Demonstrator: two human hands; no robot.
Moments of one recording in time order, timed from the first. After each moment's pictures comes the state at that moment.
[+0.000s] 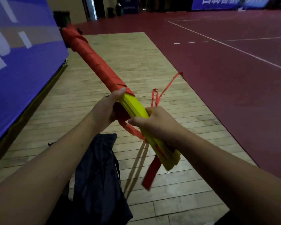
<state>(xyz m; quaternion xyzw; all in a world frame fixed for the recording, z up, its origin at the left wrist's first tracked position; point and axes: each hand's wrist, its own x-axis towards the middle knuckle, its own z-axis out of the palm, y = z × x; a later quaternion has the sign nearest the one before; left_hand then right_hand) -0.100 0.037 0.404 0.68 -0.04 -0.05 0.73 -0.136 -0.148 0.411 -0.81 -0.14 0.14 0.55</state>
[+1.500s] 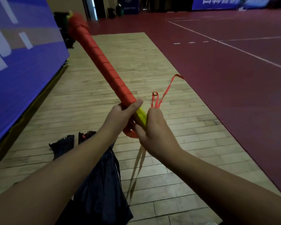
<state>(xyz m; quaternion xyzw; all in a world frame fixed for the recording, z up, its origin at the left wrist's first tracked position) -0.114 0.000 0.385 0.75 0.00 0.02 0.66 -0.159 -0.138 0.380 -0.90 -0.15 -0.07 0.41</state>
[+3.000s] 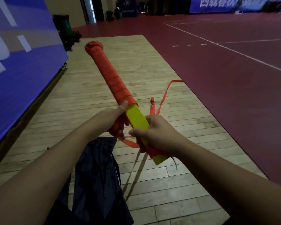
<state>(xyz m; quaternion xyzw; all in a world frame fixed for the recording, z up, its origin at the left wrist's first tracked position) -0.106 0.045 0.400 0.84 -0.02 -0.11 0.53 -0.142 -0.144 0.403 -0.80 -0.12 0.17 0.57</state>
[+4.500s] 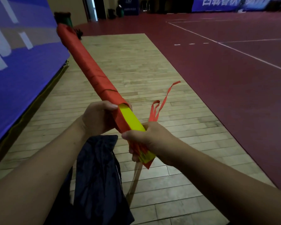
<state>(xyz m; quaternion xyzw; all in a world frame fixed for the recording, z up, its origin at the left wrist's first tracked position) -0.096 0.071 0.398 0.57 -0.14 -0.26 0.76 -0.163 -0.133 0.405 -0.67 -0.09 0.31 0.67</state>
